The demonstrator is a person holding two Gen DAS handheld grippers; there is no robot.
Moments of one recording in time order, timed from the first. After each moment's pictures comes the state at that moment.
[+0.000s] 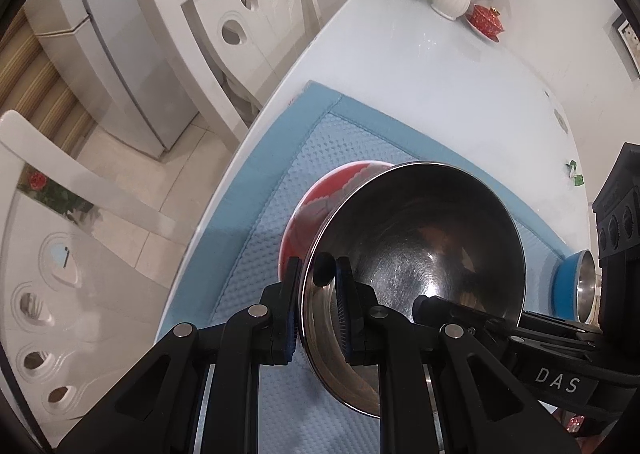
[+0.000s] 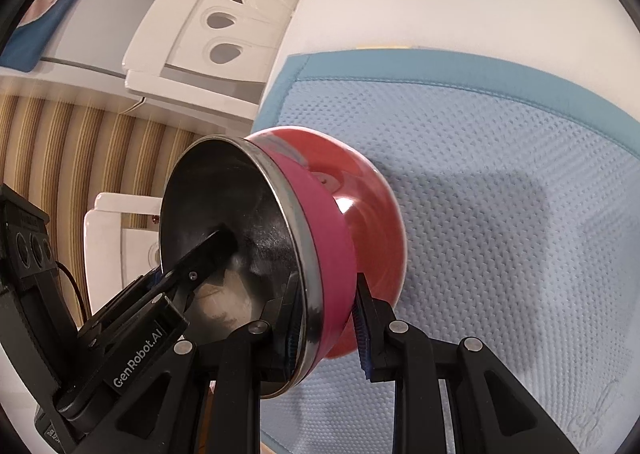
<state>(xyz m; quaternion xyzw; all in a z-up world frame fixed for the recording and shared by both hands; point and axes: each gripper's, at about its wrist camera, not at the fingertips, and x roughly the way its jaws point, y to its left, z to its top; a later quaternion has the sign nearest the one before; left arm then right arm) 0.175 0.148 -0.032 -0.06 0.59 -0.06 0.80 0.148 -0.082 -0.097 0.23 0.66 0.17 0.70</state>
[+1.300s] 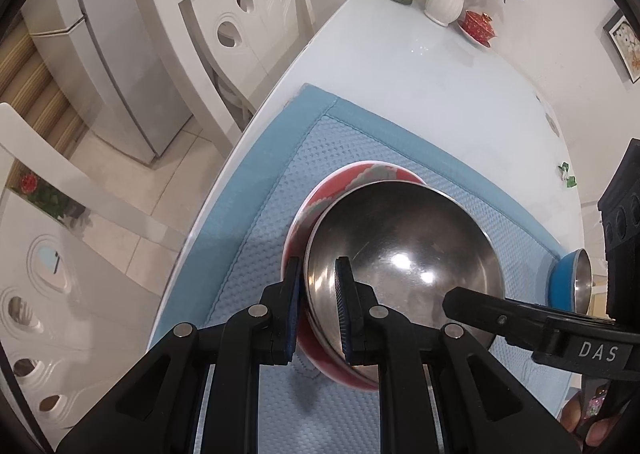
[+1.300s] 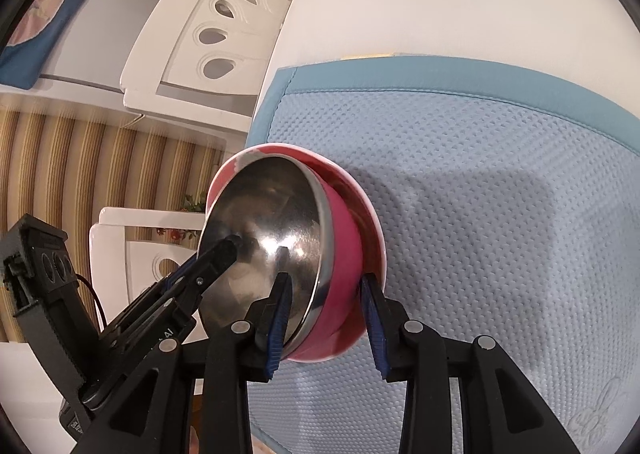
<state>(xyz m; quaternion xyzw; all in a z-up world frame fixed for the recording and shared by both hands) 0.171 0.154 -0.036 -0.07 0.57 -0.08 0.81 0.146 -0.096 -0.087 0.25 0.65 0.16 0.70</state>
